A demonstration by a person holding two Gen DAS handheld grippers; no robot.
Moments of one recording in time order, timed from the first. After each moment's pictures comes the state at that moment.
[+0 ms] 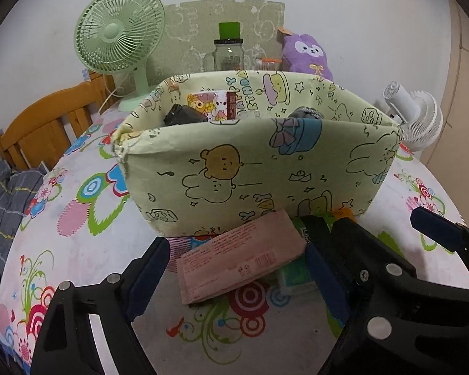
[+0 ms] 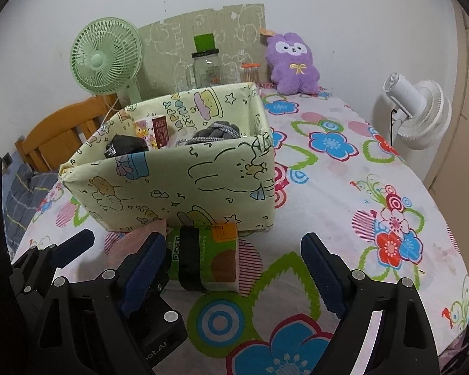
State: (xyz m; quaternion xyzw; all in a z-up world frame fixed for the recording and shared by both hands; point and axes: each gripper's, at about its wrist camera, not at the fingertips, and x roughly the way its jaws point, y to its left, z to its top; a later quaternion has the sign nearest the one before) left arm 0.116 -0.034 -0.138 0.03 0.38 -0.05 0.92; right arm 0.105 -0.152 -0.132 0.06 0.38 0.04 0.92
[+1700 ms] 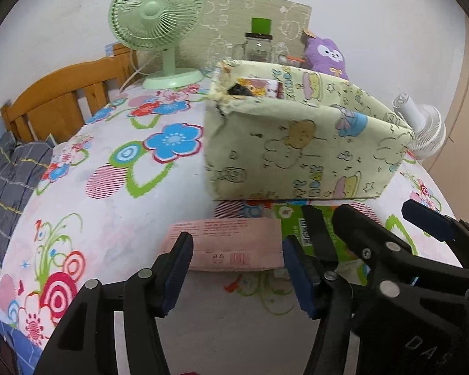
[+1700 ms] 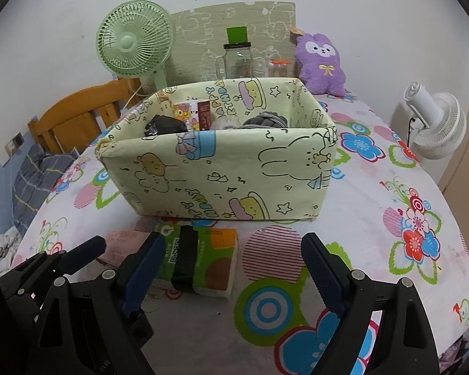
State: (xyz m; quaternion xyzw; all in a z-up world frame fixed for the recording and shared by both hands) left arm 0.088 0.020 -0.134 -0.02 0.40 -0.04 0.92; right arm 0.092 -0.112 -0.128 0.04 0.38 0.08 0.92
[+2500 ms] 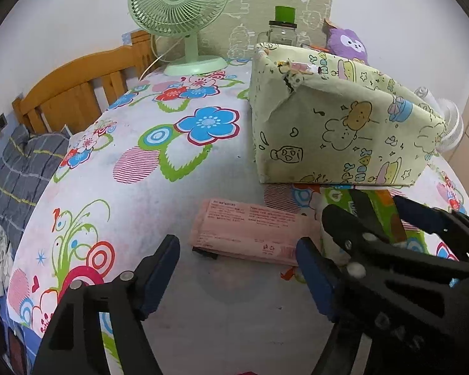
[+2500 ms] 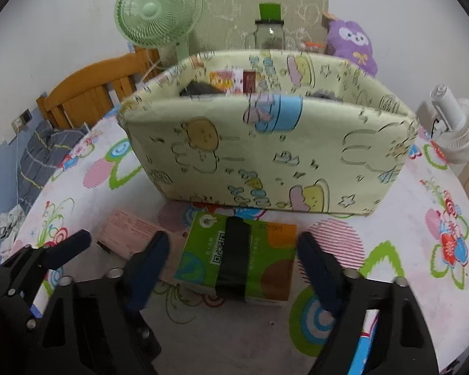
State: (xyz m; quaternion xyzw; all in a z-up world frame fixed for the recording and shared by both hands) left arm 0.092 0.046 -0.152 -0.01 0.42 -0.01 0.91; right arm 0.114 -0.068 -0.154 0.02 0.43 0.11 0.89
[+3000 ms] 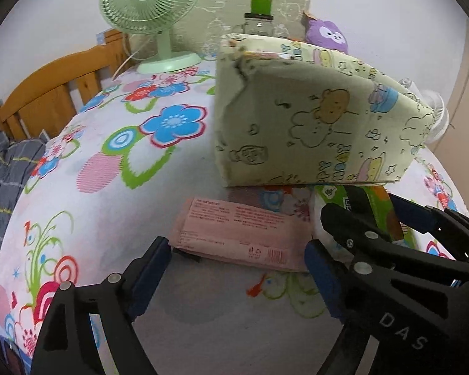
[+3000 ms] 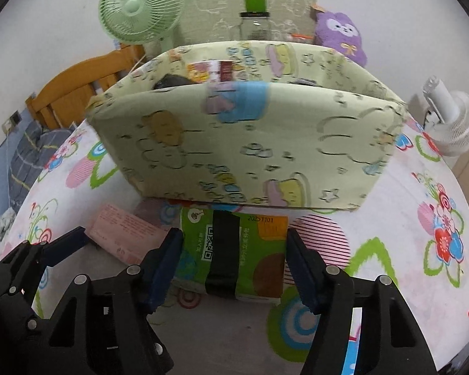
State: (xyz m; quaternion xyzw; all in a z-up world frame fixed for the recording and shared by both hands) left arm 0.107 0.026 -0.157 0.00 0.43 -0.06 0.90; right arm 0.115 -0.087 -0.155 0.02 0.44 0.08 0.90
